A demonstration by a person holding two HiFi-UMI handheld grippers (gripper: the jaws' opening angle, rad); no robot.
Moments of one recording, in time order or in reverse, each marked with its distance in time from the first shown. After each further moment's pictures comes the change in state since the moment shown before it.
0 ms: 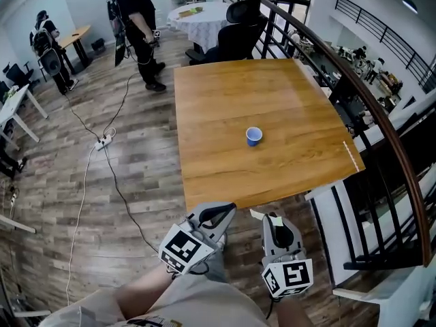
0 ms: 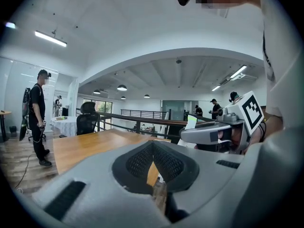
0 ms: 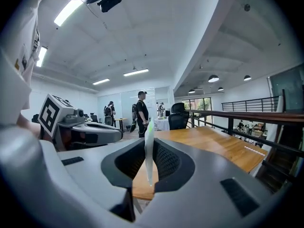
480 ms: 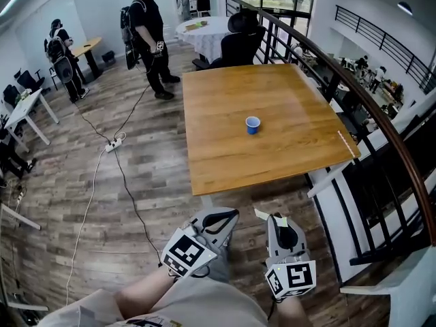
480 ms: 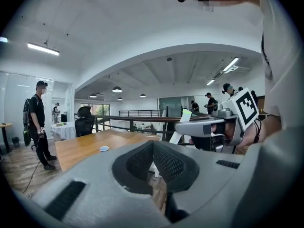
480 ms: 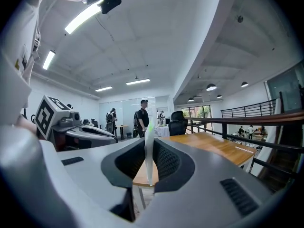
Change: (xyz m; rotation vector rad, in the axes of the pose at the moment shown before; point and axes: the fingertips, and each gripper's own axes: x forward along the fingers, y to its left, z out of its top) left arm -0.064 -0.135 -0.024 0.091 0.023 -0.006; right arm -0.135 0.029 -0.025 -0.014 -0.109 -0.002
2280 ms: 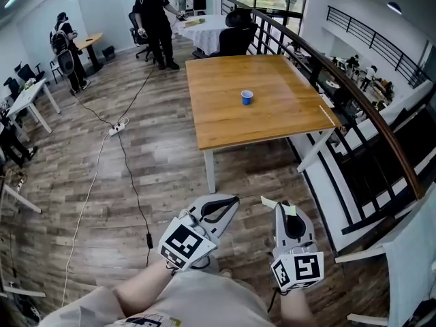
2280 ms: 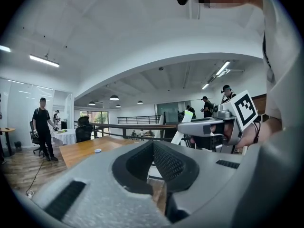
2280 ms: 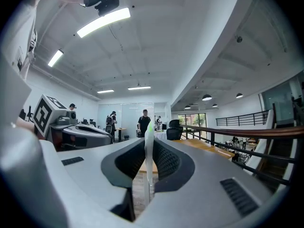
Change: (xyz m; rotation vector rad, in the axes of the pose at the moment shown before) left arm -0.169 -0.188 0.048 0.028 -0.076 0.004; right arm -0.233 0.106 0.047 -0.058 -0.054 -0.052
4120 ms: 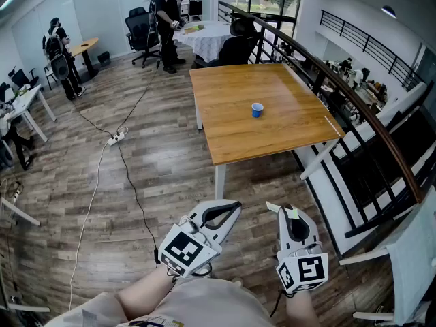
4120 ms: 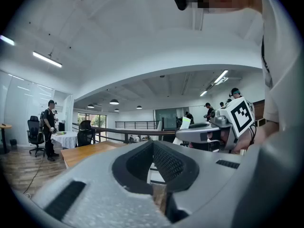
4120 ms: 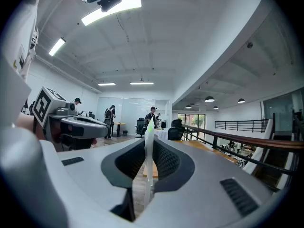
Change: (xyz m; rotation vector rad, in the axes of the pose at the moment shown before) left arm -0.067 0.084 0.011 -0.023 -0.072 -0.038; right arm 0.065 0.079 0.015 -0.077 0.052 -0.025
